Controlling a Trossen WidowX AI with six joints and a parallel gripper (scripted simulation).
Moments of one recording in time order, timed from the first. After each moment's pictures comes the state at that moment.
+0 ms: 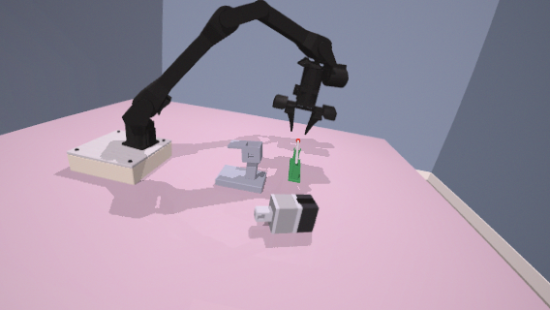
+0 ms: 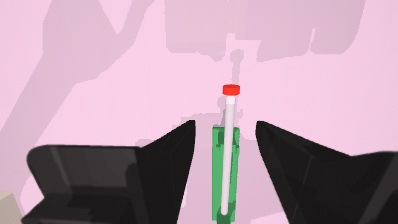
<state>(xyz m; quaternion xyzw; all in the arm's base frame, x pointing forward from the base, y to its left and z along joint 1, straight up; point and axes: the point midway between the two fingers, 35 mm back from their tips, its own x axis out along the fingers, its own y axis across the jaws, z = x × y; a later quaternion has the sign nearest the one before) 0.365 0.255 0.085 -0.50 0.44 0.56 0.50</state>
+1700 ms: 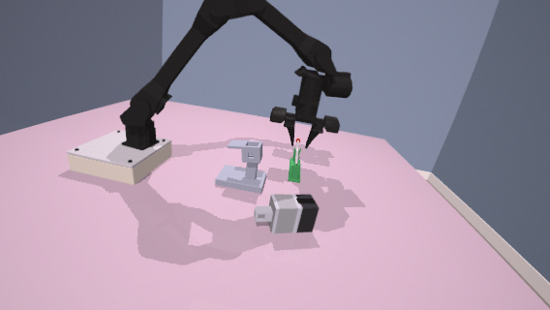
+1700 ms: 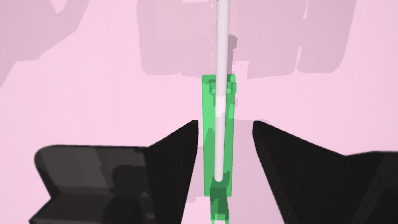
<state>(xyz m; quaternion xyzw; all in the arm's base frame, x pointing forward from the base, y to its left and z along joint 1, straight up) 0.380 0.193 0.062 -0.51 0.43 0.55 0.51</state>
